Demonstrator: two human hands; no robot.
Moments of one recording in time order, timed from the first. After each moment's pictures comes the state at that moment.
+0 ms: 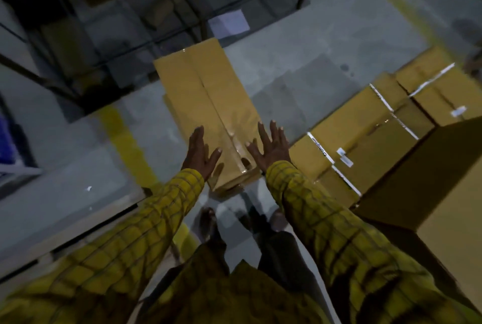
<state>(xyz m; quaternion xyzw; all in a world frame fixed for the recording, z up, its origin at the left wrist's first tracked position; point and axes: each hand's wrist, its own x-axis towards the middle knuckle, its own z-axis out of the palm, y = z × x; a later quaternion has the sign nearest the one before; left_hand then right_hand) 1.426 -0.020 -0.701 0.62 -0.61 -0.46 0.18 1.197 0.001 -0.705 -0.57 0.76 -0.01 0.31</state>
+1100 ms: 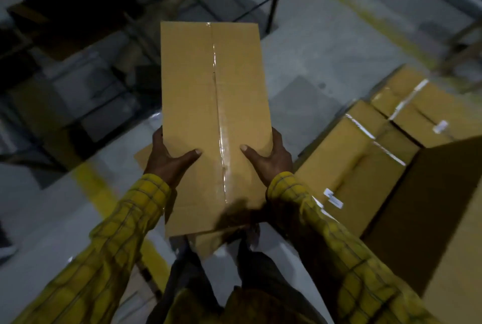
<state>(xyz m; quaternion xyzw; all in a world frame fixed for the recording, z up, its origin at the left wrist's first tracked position) 1.354 -0.206 -0.643 0.61 -0.52 -0.52 0.30 1.107 -0.121 -0.642 -0.31 0.81 -0.36 0.35</state>
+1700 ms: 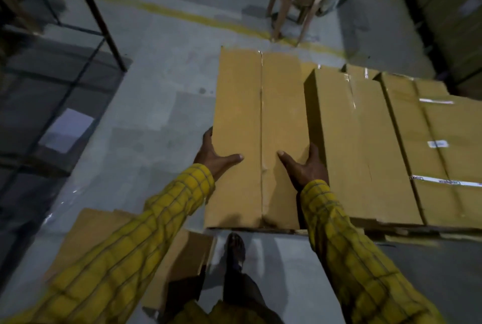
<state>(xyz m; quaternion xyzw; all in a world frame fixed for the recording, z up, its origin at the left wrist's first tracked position) 1.047 -0.151 -0.611 0.32 -0.73 -0.61 0.05 0.945 0.091 -0.570 0.05 0.91 -0.40 0.14</state>
